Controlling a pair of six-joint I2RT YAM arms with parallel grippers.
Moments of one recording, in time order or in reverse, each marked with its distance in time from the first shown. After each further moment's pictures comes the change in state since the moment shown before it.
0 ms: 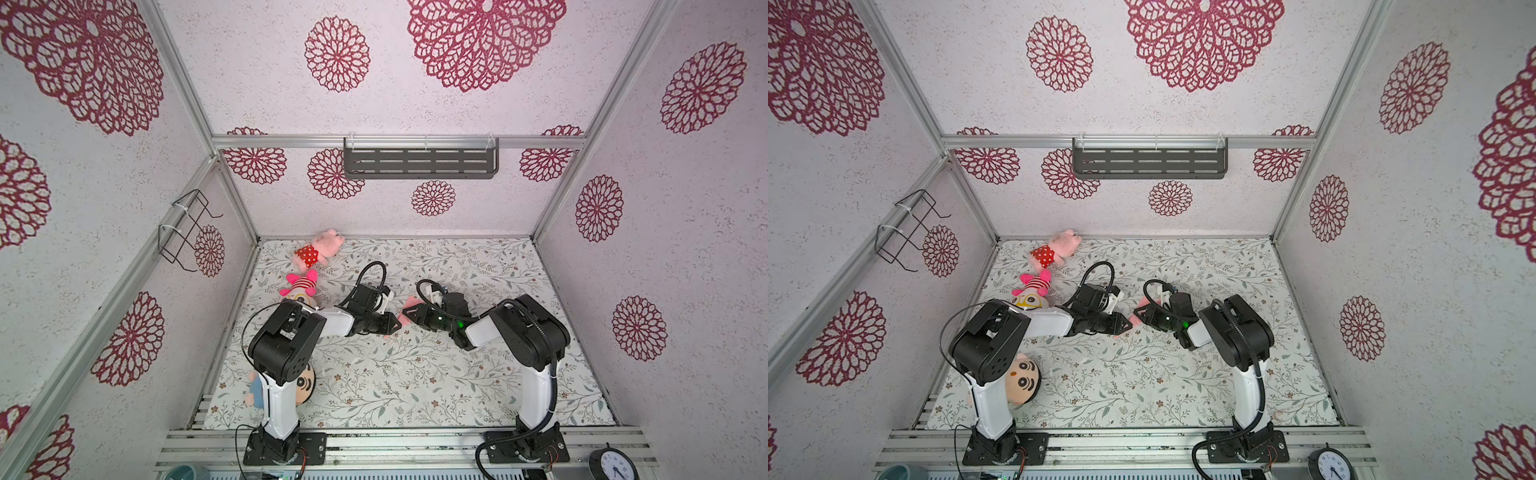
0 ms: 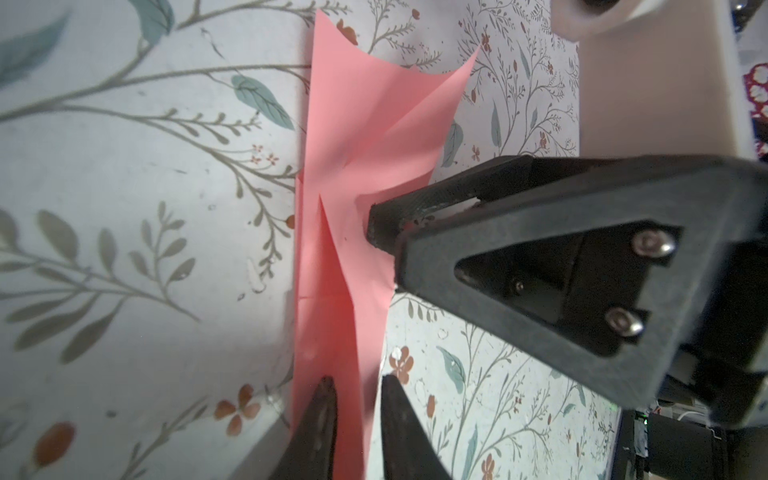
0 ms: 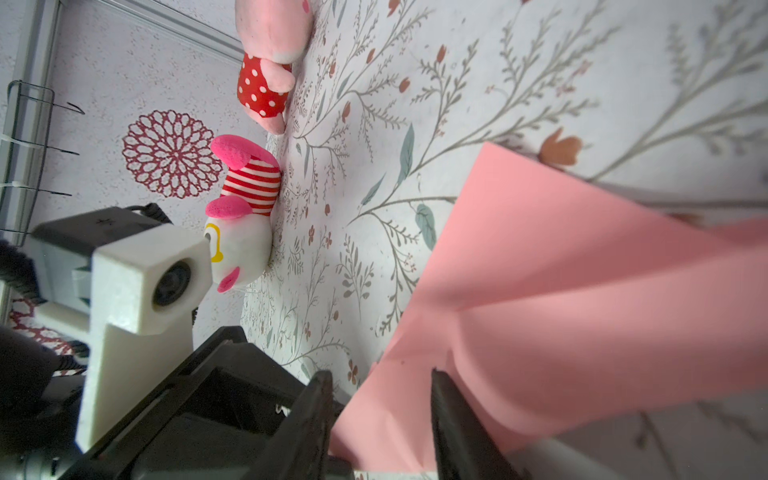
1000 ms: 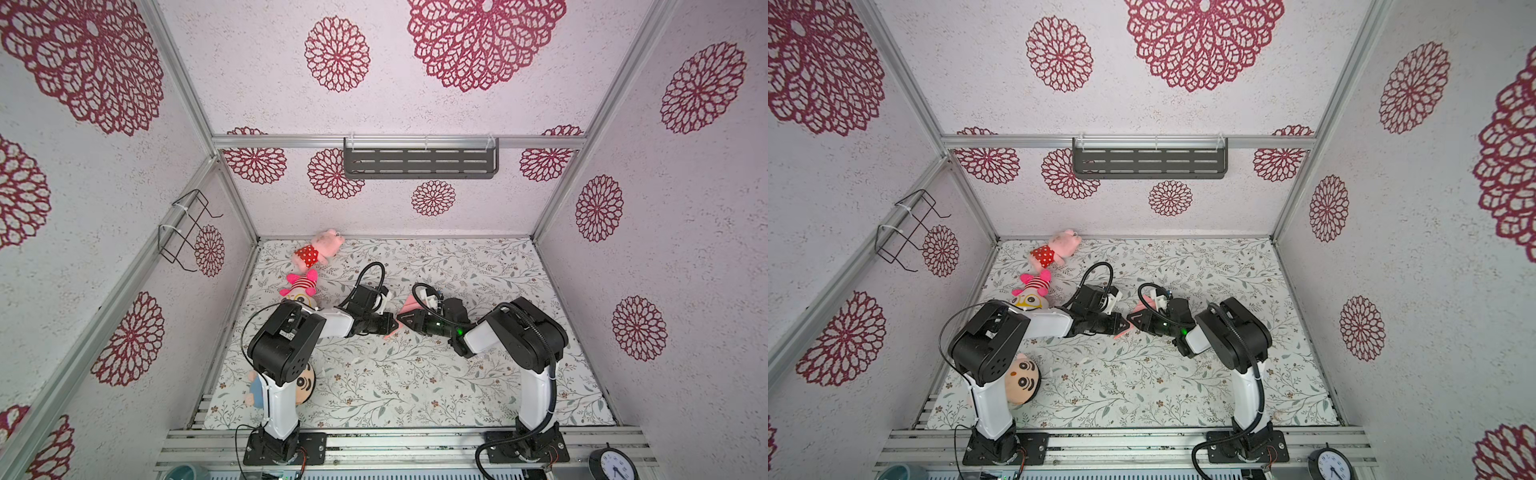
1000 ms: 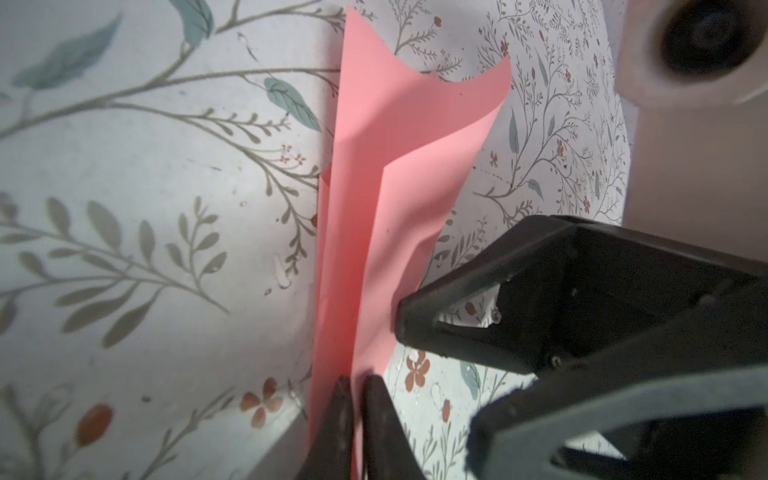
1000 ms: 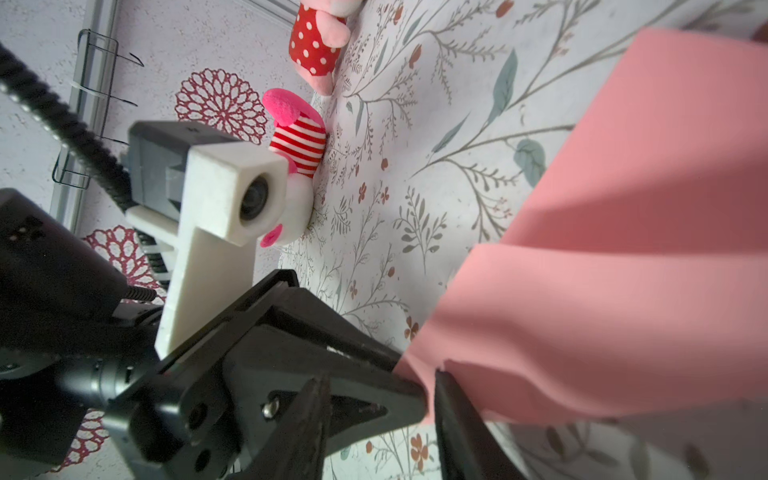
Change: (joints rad) left arm 0.000 -0.004 -0.014 0.010 -0.047 -0.013; right arm 0.046 0.007 -0.047 0.149 -0.079 0.023
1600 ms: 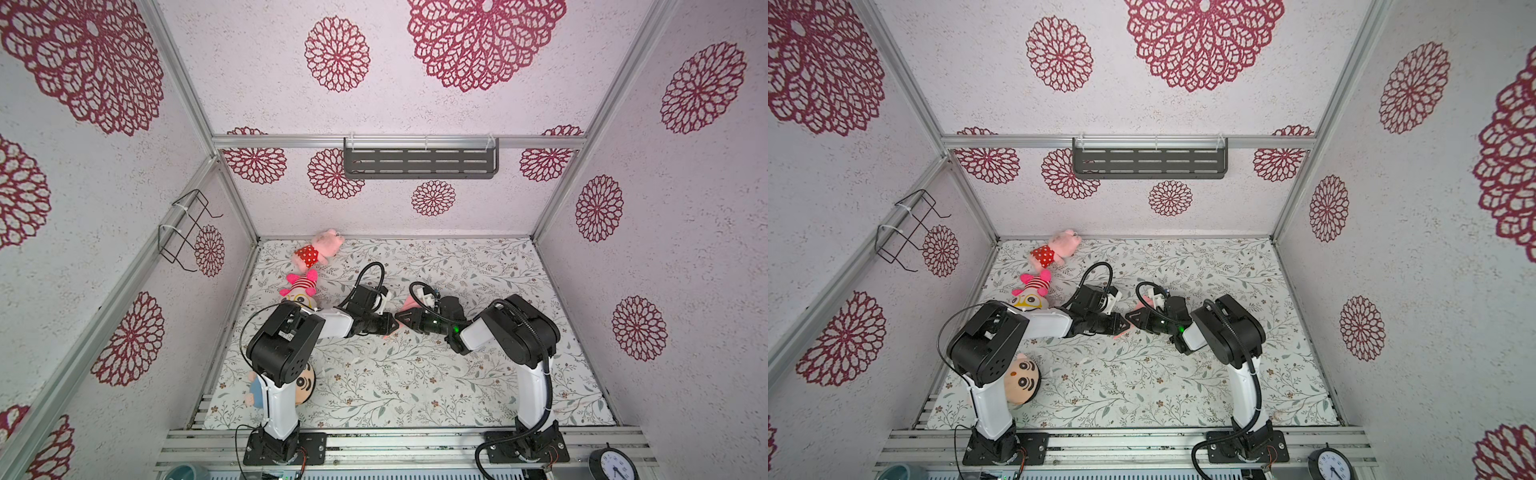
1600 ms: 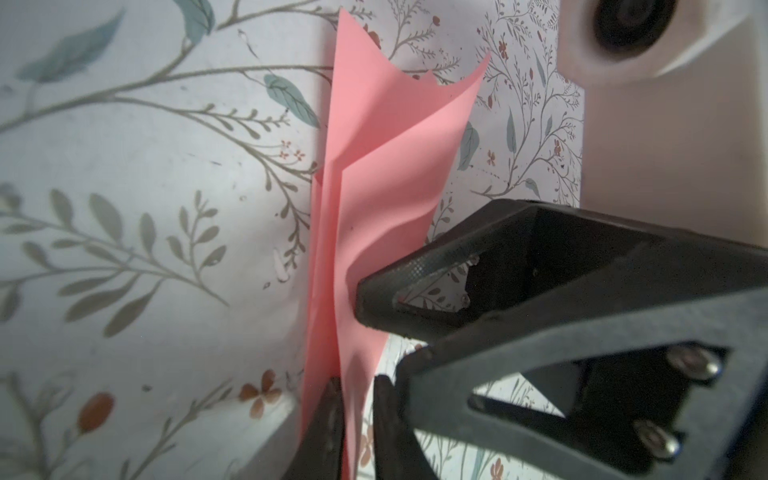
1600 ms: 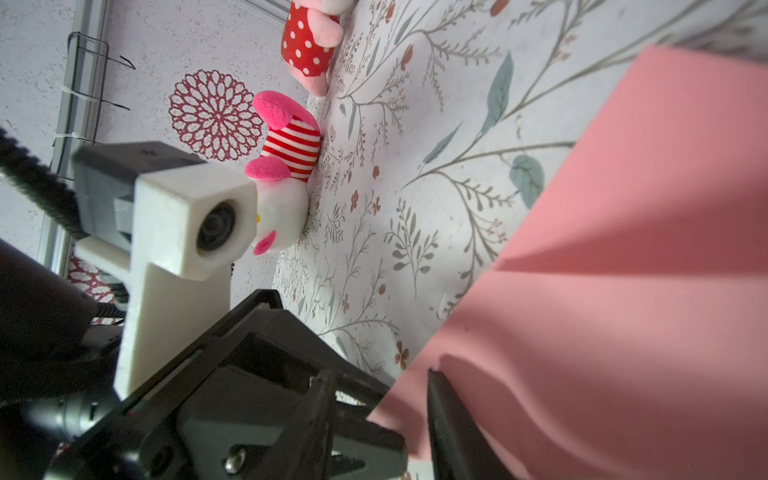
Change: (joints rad) left arm 0.001 -0.019 -0.013 -0.010 0.007 -0.013; right arm 0.000 0.047 0.042 -0.004 -0.005 0.016
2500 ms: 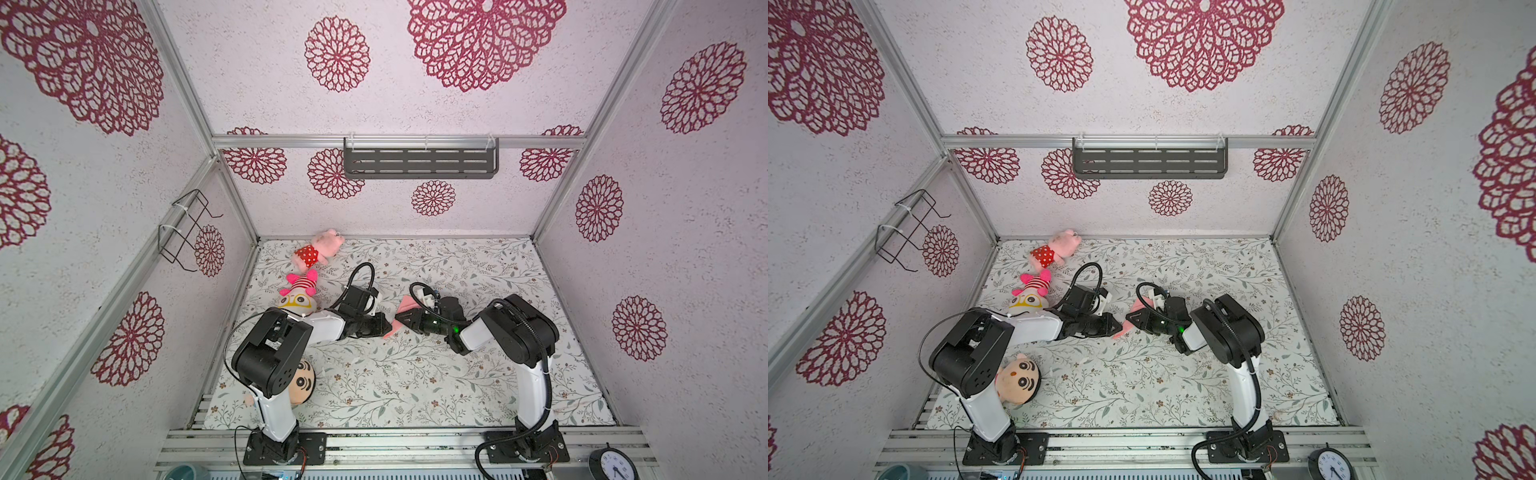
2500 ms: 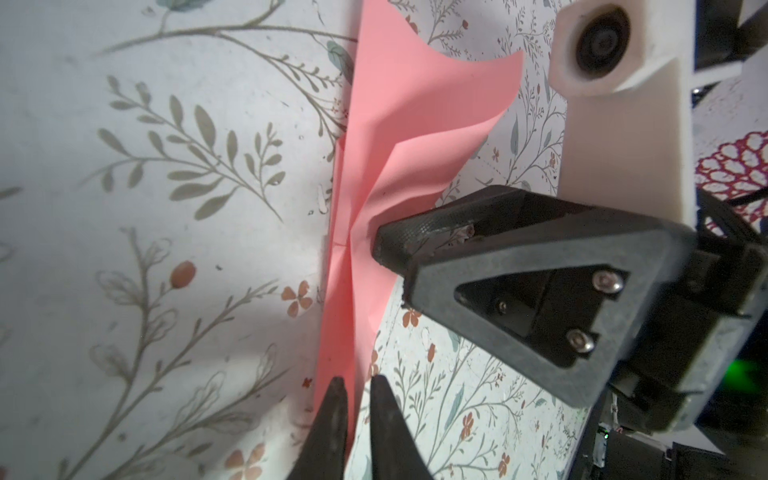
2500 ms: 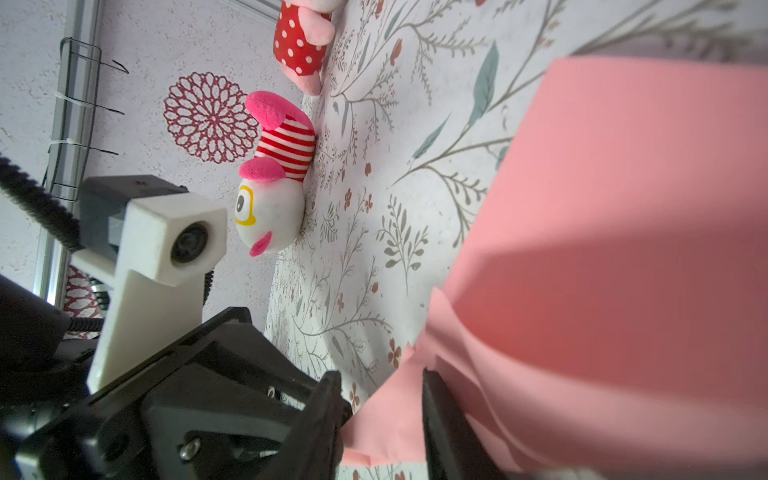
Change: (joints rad) left arm 0.027 -0.098 -0.056 -0.064 0.018 -0.109; right arm 0.000 0.011 0.000 -0.004 0.001 0.010
